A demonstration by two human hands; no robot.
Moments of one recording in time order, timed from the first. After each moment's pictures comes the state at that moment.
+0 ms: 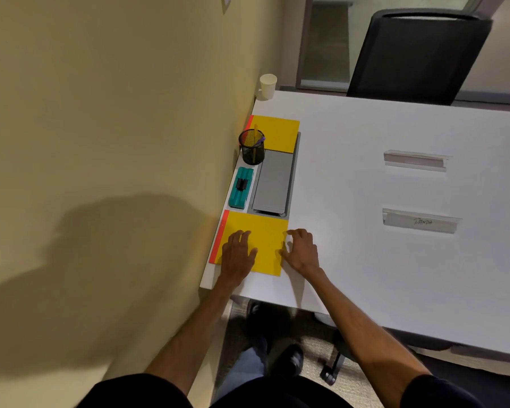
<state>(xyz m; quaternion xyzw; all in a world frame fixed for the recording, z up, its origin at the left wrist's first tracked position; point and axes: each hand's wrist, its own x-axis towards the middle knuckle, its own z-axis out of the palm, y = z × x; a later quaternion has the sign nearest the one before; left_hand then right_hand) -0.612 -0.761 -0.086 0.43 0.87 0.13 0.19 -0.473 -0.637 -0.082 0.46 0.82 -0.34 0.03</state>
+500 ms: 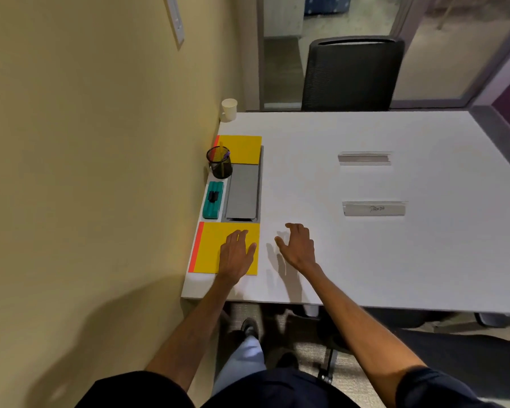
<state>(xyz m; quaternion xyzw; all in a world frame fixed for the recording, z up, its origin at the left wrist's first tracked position) -0.557 -0.739 -0.053 0.47 0.85 0.15 0.17 -0.410 -0.640 -0.044 0.52 0.78 -0.33 -0.09</state>
